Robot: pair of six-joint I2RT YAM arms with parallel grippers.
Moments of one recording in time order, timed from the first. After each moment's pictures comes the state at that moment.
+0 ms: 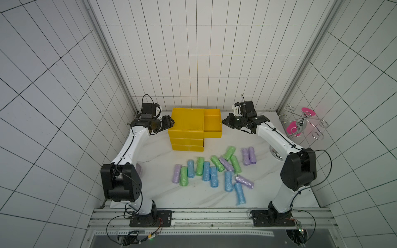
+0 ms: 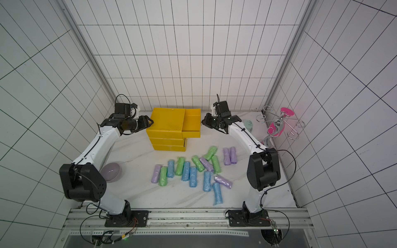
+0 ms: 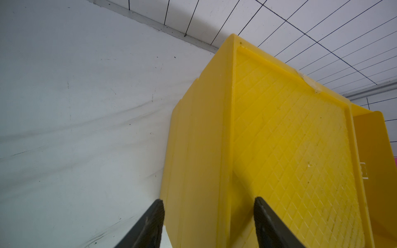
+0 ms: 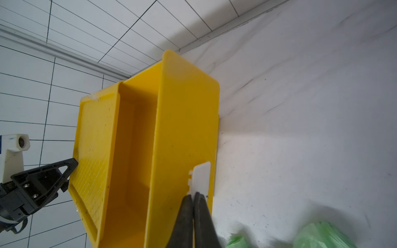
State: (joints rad) left arm -0.02 1.60 1.45 -0.67 0.34 -0.35; right arm 0.32 1.77 1.56 -0.48 -0.38 0.64
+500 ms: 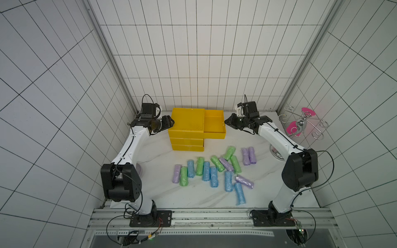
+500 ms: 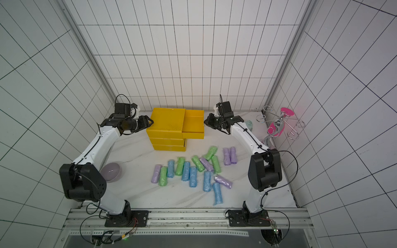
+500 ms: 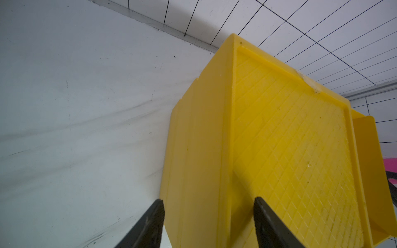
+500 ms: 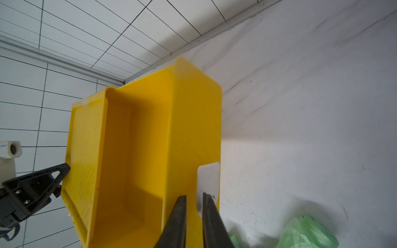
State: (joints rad) left arm -0.02 1.60 1.45 -0.67 0.34 -0.36; right arm 0.31 1.76 1.53 -0.47 -0.38 0.63
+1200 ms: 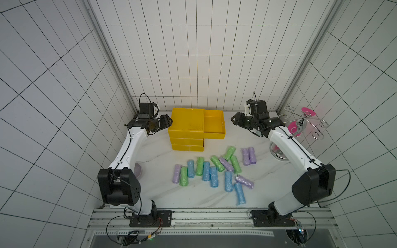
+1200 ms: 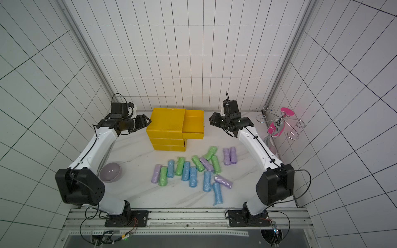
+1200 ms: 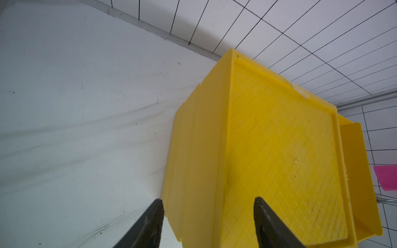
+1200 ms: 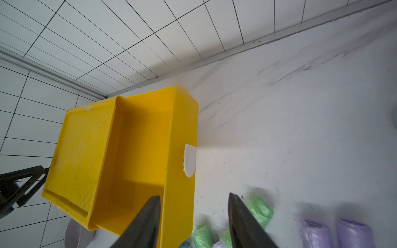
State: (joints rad) left arm -0.01 1.52 1.45 -0.69 0.32 -0.38; right arm 0.31 1.54 1.49 -0.61 -0.16 0.51
